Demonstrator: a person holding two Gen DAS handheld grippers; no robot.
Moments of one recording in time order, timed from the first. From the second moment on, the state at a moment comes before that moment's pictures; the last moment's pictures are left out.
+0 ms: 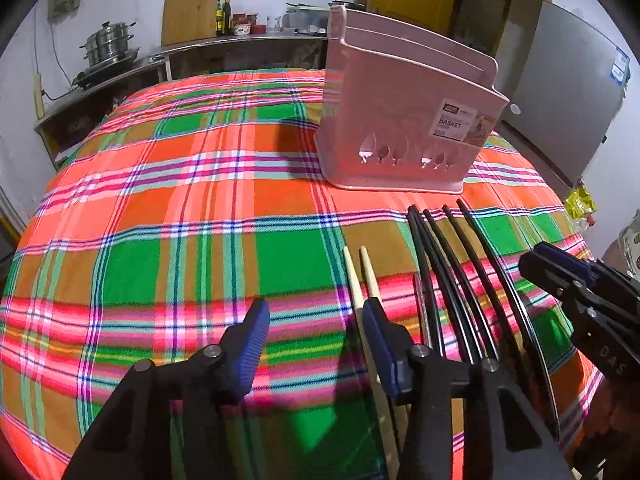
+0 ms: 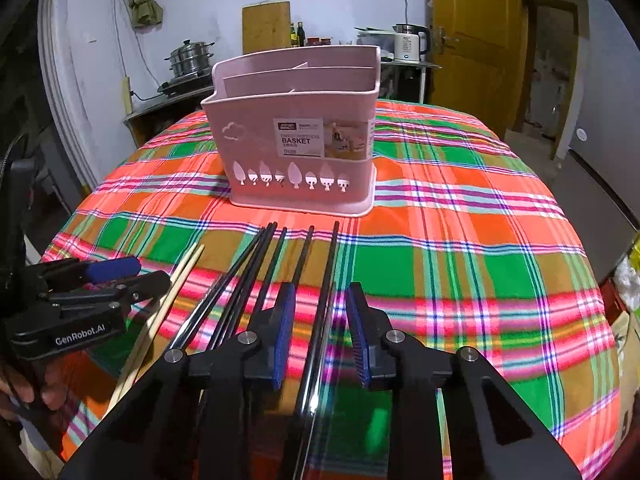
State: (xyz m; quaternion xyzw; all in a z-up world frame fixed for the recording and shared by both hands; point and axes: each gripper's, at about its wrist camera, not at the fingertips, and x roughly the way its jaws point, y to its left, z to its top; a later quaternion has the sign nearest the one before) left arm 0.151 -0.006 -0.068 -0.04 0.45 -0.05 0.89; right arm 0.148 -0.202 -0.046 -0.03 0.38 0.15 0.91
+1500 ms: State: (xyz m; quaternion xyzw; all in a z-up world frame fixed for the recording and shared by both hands) left arm 0.174 -0.002 -0.036 -0.04 0.45 -0.08 0.89; right arm 0.209 -0.201 -0.036 0.00 0.44 0.17 0.88
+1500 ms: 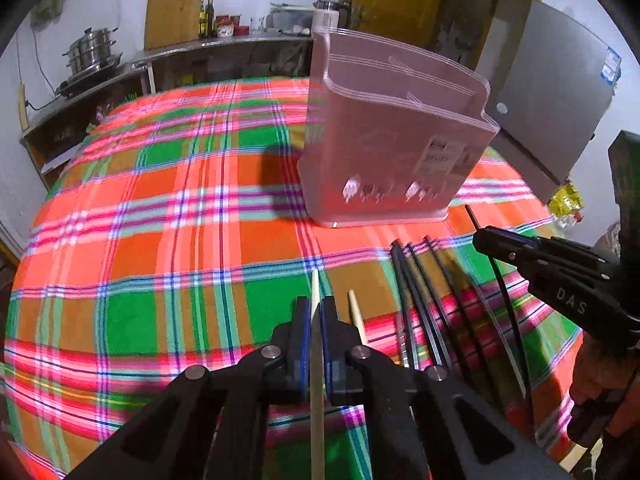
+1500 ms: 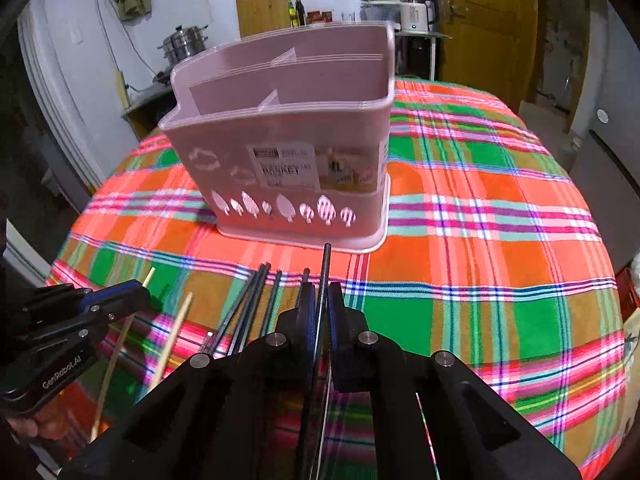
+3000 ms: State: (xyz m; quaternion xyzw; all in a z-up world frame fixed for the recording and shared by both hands) left arm 0.190 -0.010 0.141 -0.06 0.33 -0.14 0.93; right arm 0.180 -0.210 0.135 0.03 0.27 0.21 0.94
